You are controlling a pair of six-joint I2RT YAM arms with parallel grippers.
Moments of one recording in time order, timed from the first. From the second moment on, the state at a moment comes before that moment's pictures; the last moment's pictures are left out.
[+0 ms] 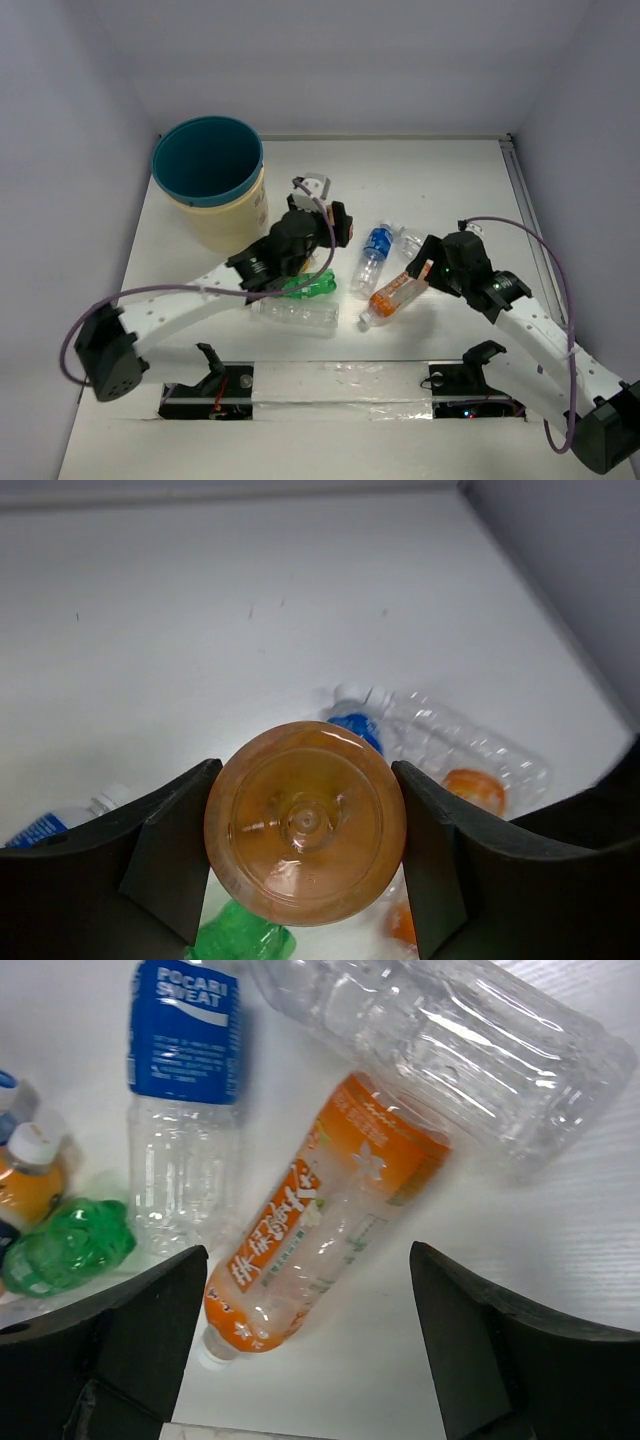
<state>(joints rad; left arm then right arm) -0.95 1.28 0.92 0.07 -0.44 -0.39 0.46 0.82 0.63 -0.57 0.17 0.78</state>
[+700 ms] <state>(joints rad) -0.94 0.79 1.03 -0.01 -0.67 -0.32 0.46 1.01 0.62 -0.57 0.09 0.98</state>
